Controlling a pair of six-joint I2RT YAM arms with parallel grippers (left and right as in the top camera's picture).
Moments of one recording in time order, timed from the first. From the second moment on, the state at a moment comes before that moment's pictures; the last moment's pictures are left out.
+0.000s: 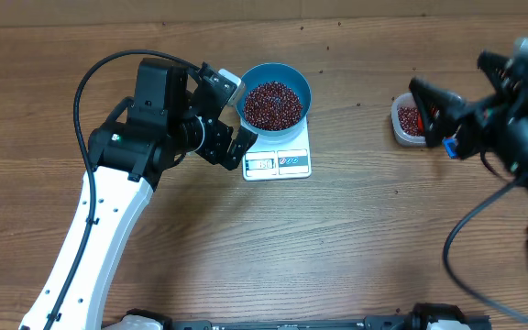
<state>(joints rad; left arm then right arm) -0.27 1.41 1.40 -0.87 0.36 0.21 -0.06 0.96 1.39 -0.62 -0.48 -0.04</state>
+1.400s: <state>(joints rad) -0.27 1.41 1.40 -0.87 0.36 0.21 -0.04 0.04 0.02 -0.02 -0.18 -0.04</state>
